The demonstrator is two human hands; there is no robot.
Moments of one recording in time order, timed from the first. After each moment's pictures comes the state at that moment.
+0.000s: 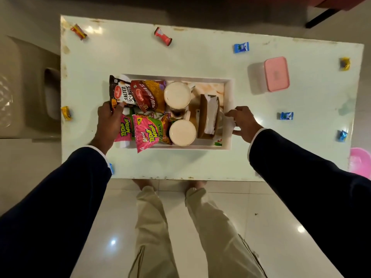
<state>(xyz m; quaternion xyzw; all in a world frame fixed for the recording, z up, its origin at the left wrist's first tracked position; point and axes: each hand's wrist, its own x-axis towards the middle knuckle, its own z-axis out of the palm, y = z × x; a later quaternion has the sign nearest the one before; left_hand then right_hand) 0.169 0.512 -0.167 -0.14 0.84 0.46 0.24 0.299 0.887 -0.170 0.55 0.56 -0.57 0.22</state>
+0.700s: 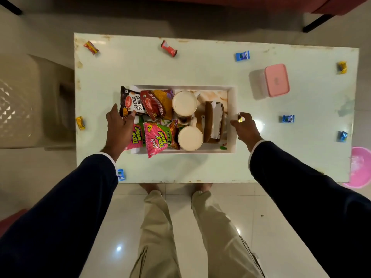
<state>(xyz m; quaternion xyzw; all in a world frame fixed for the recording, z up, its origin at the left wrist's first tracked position) 0.167 0.509 -0.151 -0.11 0.88 0.38 0.26 0.312 0.869 -0.158 0.52 0.68 -0.48 0.20</state>
